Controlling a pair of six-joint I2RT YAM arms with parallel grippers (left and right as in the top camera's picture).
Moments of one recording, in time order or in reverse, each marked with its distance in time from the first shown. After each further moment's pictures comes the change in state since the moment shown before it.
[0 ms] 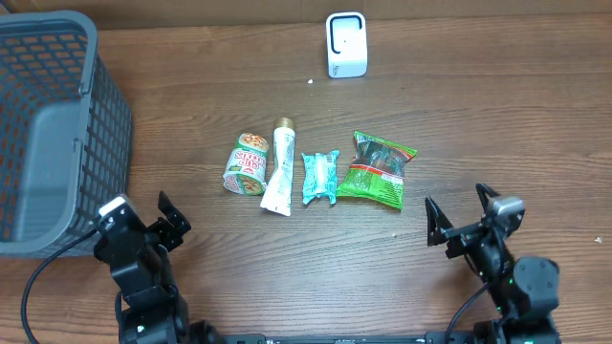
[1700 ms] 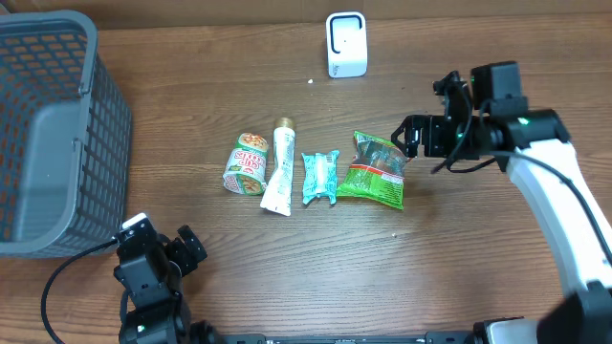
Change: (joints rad) left arm -0.016 0.001 0.006 -0.335 0.008 -0.001; right arm 0.000 1.322 1.141 -0.823 -0.218 0.005
